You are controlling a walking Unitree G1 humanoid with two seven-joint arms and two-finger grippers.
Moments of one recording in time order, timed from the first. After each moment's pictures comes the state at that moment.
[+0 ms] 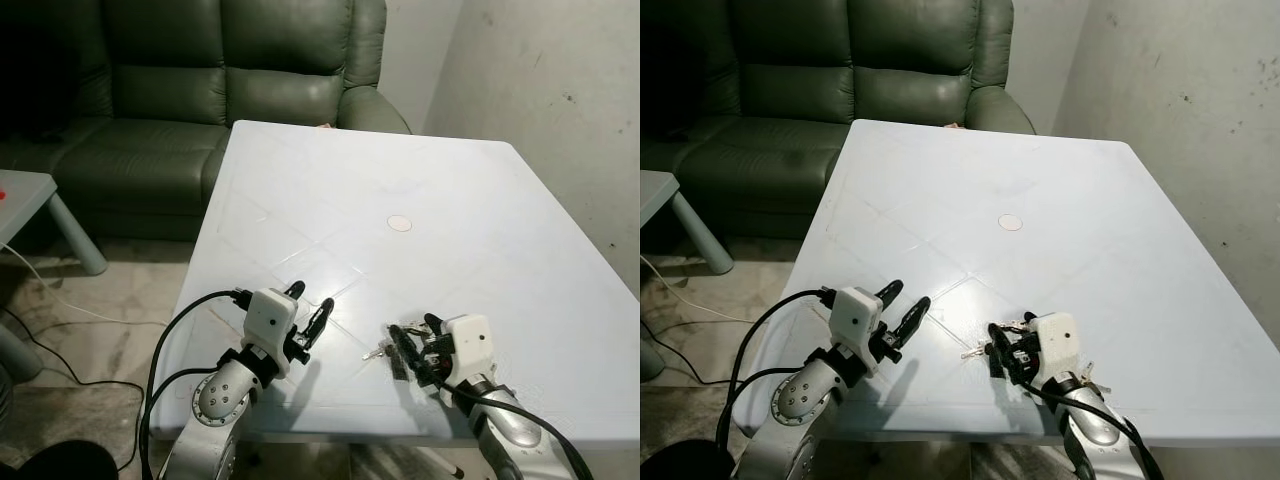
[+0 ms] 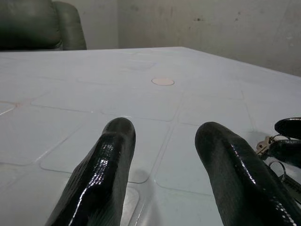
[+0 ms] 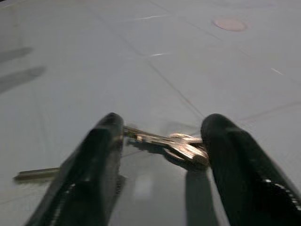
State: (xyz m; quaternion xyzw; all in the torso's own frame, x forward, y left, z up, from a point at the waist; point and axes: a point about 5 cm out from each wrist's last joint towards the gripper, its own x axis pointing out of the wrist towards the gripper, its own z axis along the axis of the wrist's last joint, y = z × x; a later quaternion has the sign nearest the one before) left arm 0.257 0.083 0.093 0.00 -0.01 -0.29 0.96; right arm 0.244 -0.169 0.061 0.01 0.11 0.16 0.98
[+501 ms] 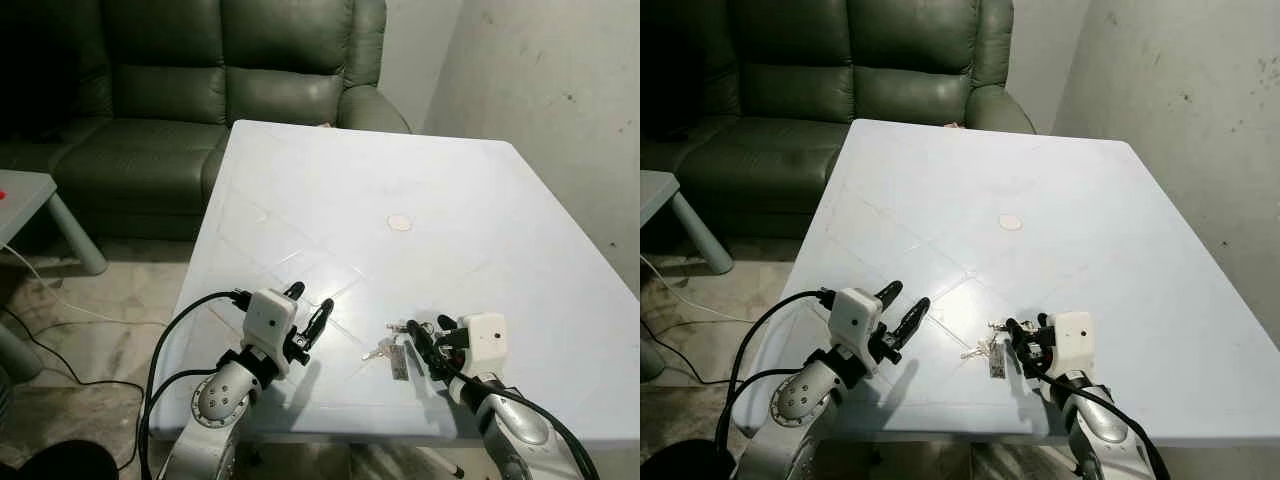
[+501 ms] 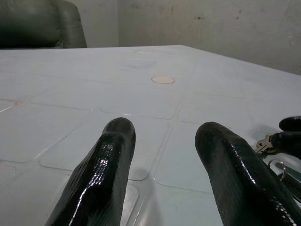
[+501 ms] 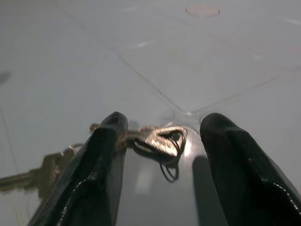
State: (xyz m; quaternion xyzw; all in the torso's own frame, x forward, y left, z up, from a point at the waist) left arm 0.256 0.083 0.092 0.00 -0.01 -0.29 0.96; right arm 0.246 -0.176 0.057 0.03 0.12 0.12 0.98
